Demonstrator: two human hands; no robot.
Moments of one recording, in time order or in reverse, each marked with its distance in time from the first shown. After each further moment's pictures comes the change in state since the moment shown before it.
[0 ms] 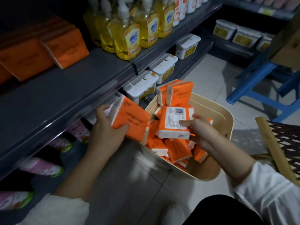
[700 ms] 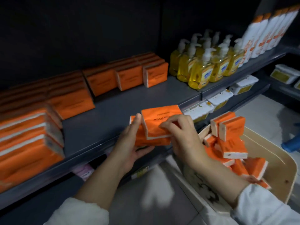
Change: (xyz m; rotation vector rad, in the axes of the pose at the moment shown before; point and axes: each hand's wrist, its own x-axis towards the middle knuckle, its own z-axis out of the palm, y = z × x) left_hand -0.040 -0.031 -0.147 -0.947 -0.131 -0.373; right_hand -0.103 0.021 0.193 -0.954 -0.272 -1.647
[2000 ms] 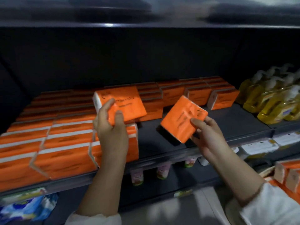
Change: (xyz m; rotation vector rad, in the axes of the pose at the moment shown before) left_hand -0.057 0.081 -0.165 0.149 0.874 0.762; right_hand 0.118 -0.094 0.088 1.319 -0.045 1.011
